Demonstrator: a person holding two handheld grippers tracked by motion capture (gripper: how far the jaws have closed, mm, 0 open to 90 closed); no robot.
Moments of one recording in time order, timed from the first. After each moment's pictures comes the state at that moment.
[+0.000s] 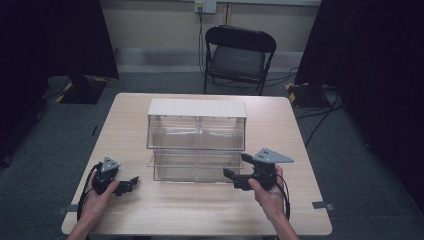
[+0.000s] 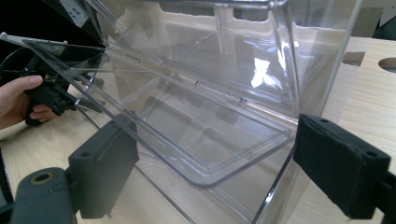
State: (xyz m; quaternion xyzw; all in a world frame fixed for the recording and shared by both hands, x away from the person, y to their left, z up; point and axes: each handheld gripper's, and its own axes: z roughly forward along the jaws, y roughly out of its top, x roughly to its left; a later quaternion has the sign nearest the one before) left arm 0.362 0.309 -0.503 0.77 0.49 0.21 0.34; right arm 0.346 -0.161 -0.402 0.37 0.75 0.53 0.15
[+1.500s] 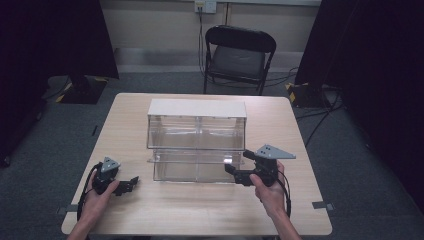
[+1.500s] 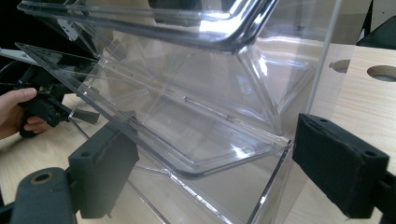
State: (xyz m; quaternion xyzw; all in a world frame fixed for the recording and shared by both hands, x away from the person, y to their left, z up) left arm 0.362 0.308 -0.503 0.77 0.49 0.21 0.34; right arm 0.353 -0.163 -0.395 0.38 0.74 0.54 0.15
